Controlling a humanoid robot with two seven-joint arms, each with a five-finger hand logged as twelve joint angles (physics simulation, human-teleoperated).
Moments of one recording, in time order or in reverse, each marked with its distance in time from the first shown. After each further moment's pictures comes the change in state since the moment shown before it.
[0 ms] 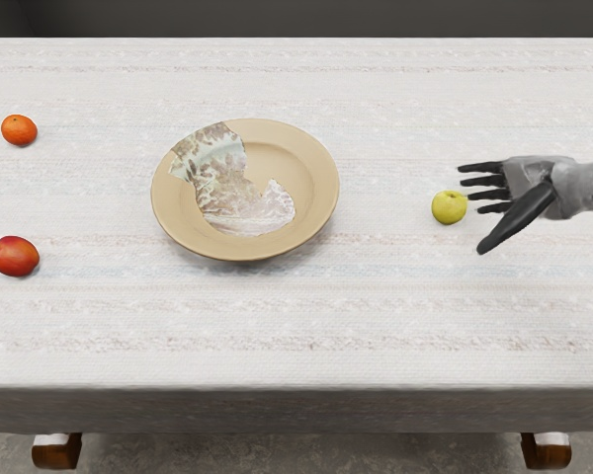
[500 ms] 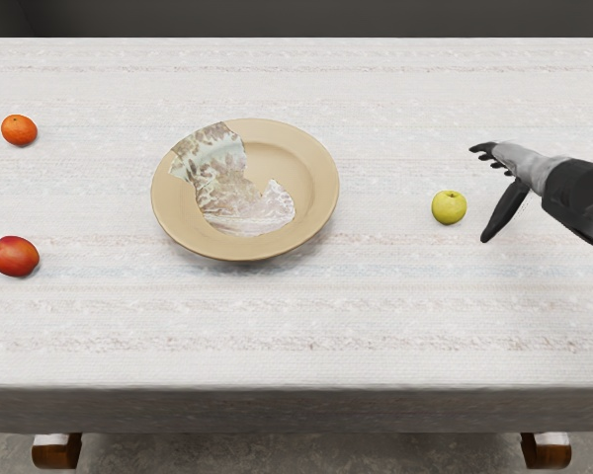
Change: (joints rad) left arm 0.000 0.000 0.000 0.000 0.000 0.000 0.000; right arm 0.025 0.272 -0.123 -0.125 -0.793 -0.256 -0.003
